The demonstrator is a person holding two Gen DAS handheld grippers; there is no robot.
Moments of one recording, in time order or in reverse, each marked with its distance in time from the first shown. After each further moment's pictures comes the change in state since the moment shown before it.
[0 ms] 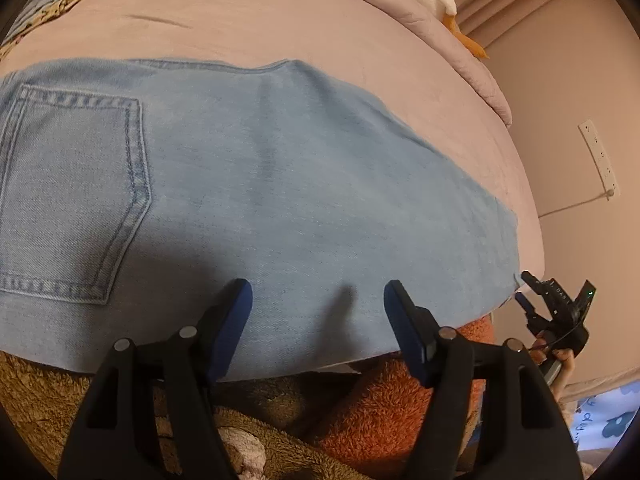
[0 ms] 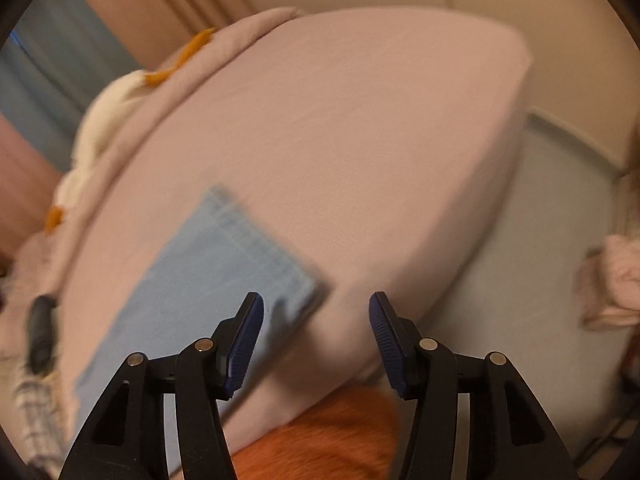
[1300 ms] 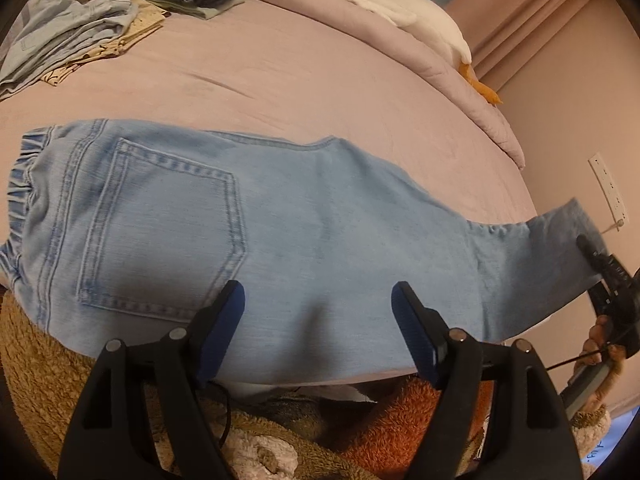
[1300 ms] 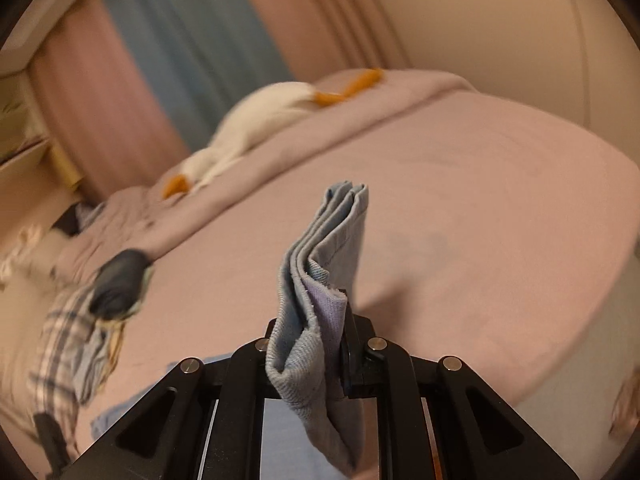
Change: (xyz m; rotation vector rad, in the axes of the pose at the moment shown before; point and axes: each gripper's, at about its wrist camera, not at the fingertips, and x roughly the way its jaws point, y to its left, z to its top) left arm -0.052 0.017 0.008 -0.026 -0.164 0.080; right arm -0.084 0.168 -0.019 -0.384 -0.189 0.259
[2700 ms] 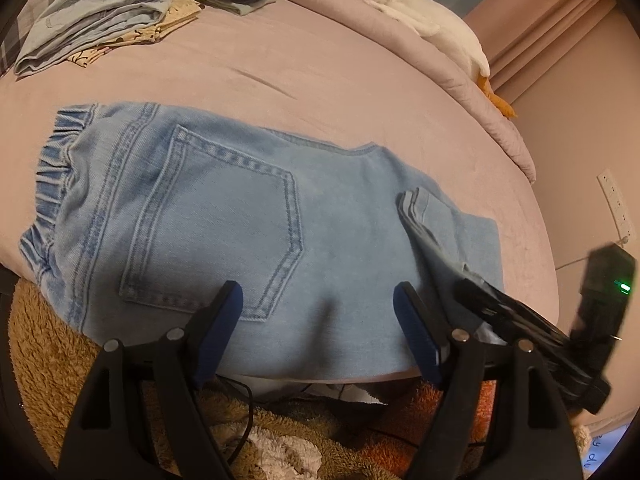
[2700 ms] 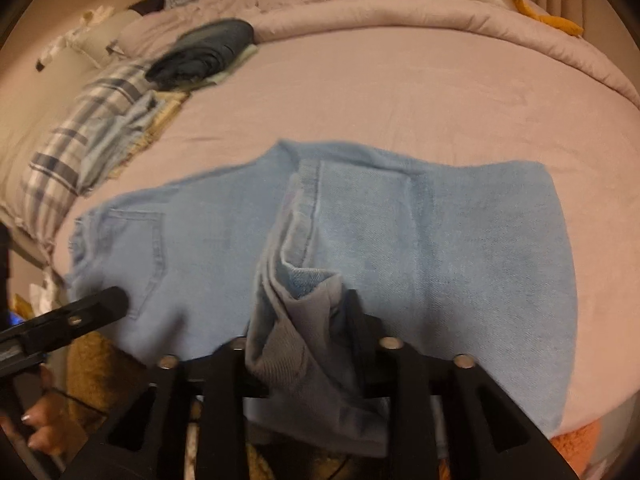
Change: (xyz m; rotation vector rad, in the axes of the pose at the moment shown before) left arm -0.014 0.029 -0.005 -0.058 -0.015 0.025; right arm 0.086 0.130 -0.114 -0.414 0.497 0.177
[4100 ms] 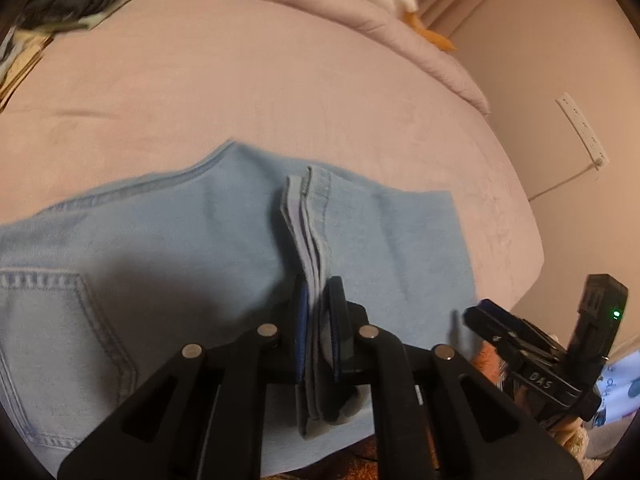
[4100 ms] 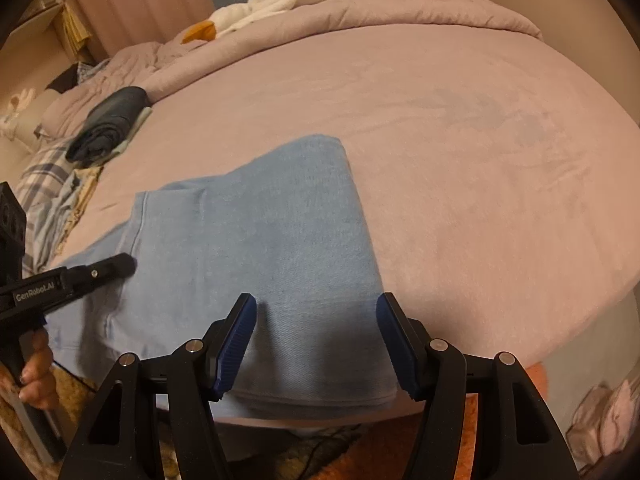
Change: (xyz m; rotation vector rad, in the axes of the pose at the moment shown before) left arm 0.082 -0.078 0.038 0.240 0.147 -0.121; right arm -0.035 -0.097 -0.031 0.265 -0.075 -0.192
